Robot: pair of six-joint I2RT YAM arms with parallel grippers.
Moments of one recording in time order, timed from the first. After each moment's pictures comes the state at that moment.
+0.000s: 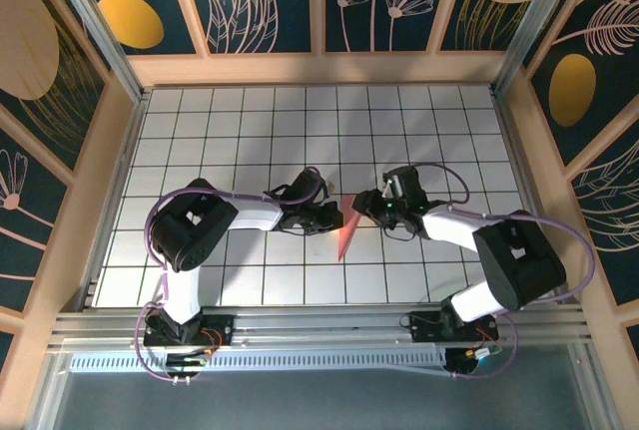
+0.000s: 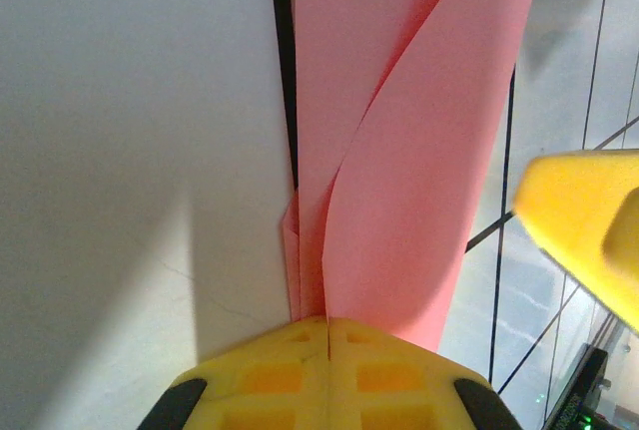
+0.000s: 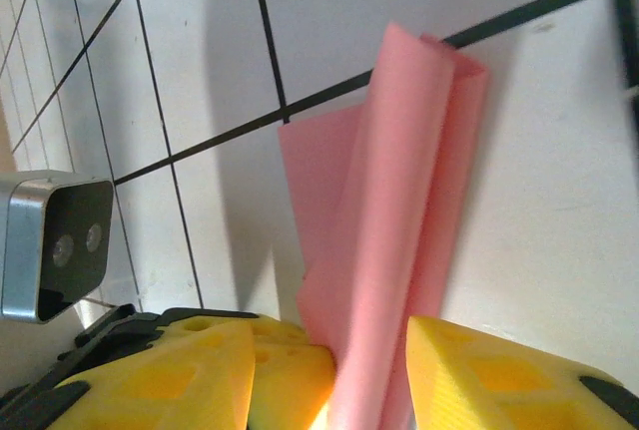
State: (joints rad) left arm -0.78 1.93 0.95 0.09 0.43 -0.91; right arm 0.46 1.45 0.57 0.06 -0.37 0.91
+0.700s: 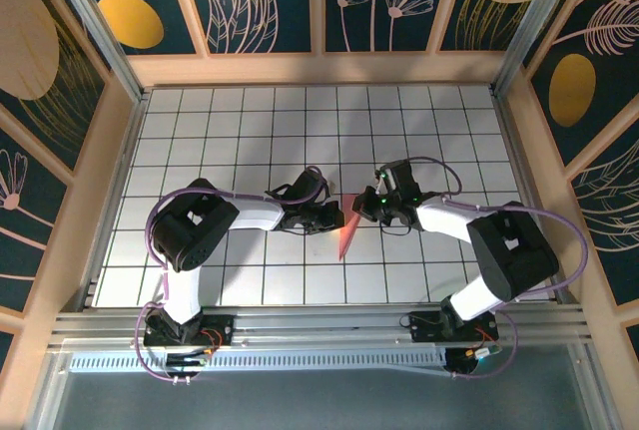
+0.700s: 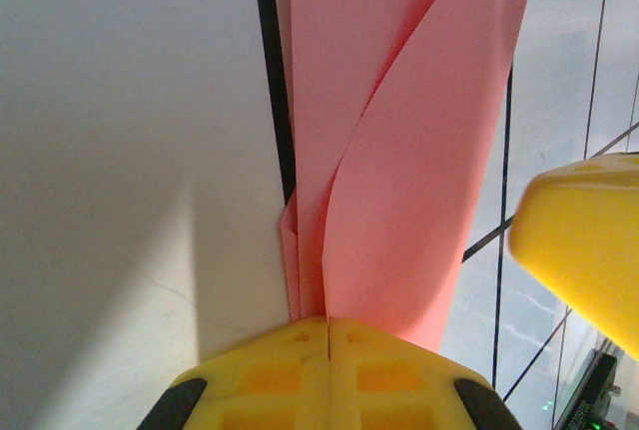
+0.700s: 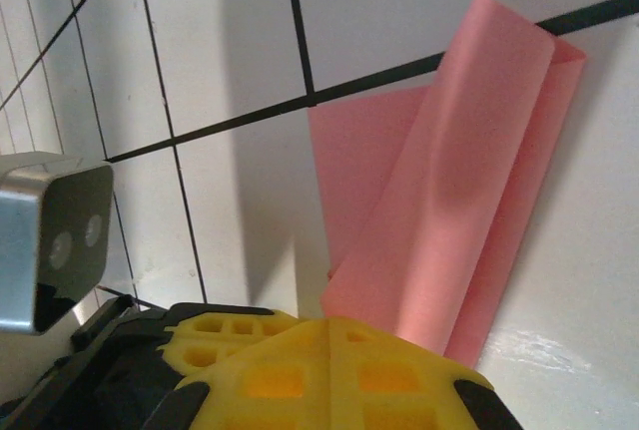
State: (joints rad) left arm -0.78 1.94 0.96 0.09 0.41 -0.91; right arm 0.49 1.54 0.66 0.01 -0.41 0.86
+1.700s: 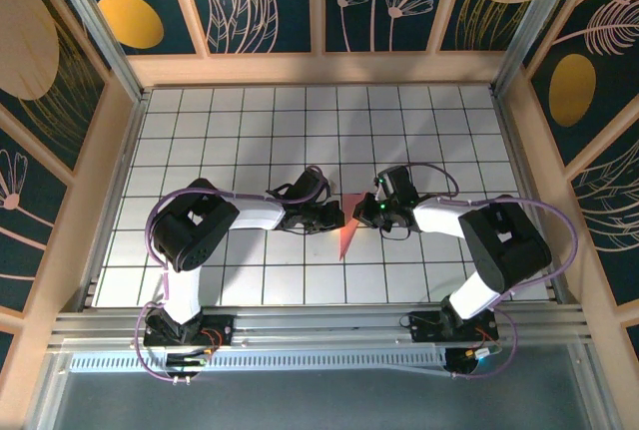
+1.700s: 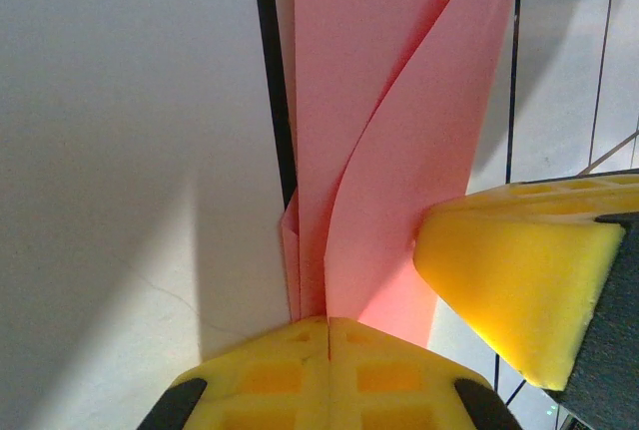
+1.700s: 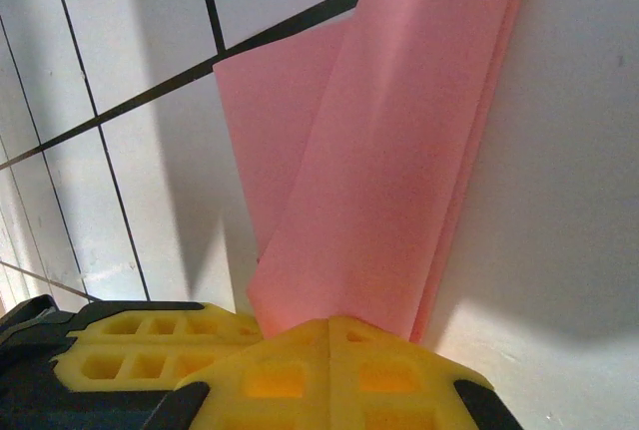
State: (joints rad) left arm -0.79 1.94 0.98 0.07 0.40 -0.91; right arm 0.49 1.59 0.64 0.01 -0.41 0.86
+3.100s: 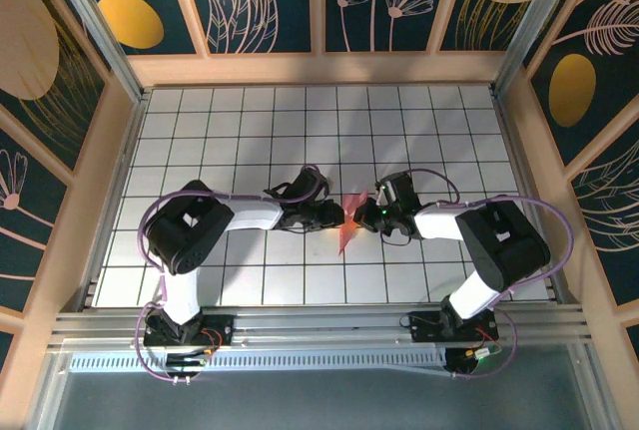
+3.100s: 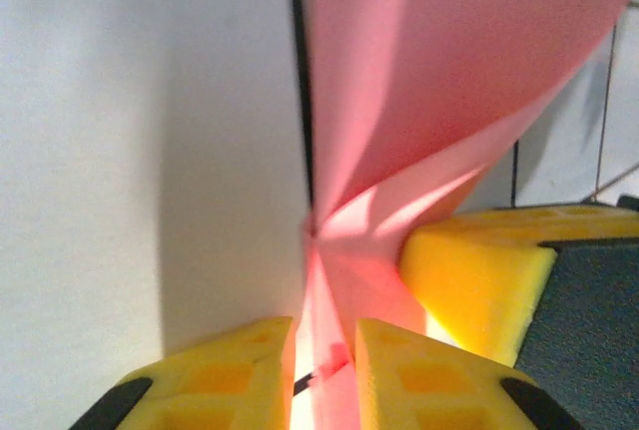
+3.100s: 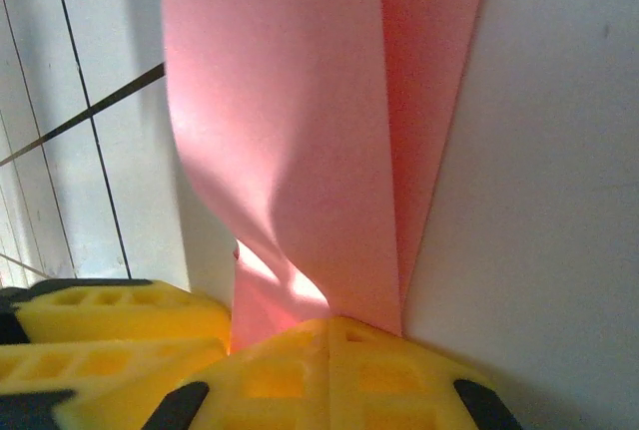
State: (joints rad) left arm -0.78 1.89 0.97 0.02 0.33 -0.91; right arm 0.49 1.60 0.55 0.15 -0.42 0.86
